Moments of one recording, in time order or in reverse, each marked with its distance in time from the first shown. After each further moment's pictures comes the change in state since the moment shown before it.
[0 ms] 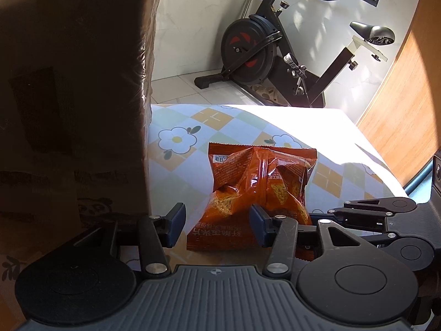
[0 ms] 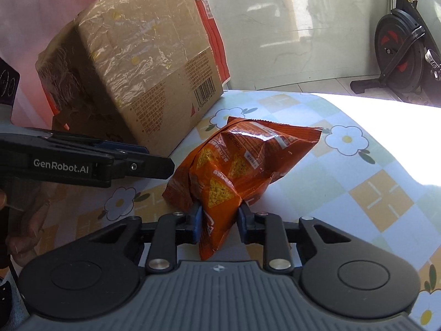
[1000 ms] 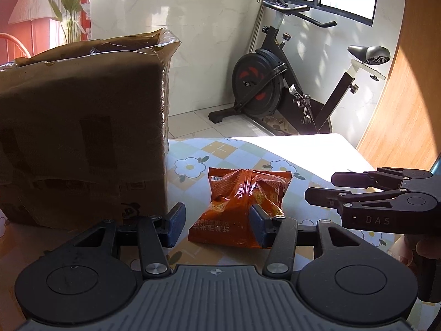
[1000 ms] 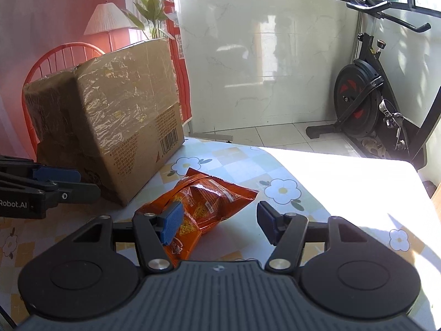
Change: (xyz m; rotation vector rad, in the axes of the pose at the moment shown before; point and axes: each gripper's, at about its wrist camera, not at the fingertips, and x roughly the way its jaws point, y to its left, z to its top) left arm -0.068 -0.022 -0.012 0.044 -0.151 0.096; right arm -0.056 0.009 0.018 -0.050 -0.164 -0.207
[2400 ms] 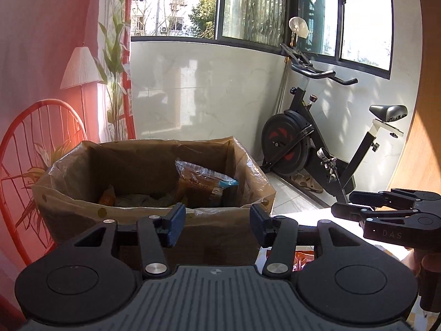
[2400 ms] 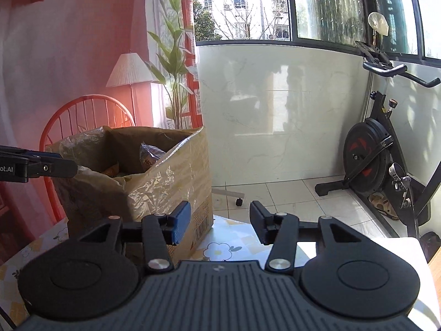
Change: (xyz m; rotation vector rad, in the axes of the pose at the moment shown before) left arm -0.110 0.057 0.065 -0.016 -0.224 0.107; right arm -0.028 0.062 0.085 -0.062 -0.198 0.008
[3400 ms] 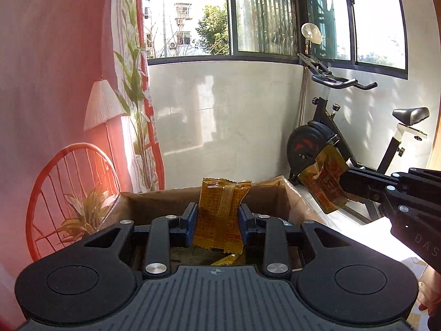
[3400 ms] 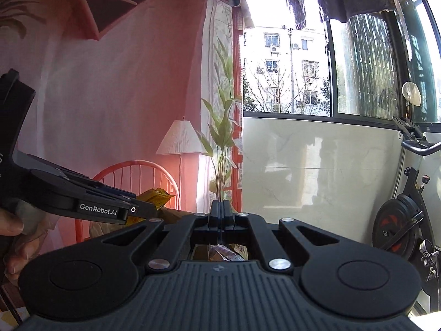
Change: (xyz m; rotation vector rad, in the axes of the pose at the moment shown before) left arm 0.016 0.045 0.062 0.081 -0.040 0.124; right arm 0.016 0.114 0.072 -0.123 -0.300 0.115
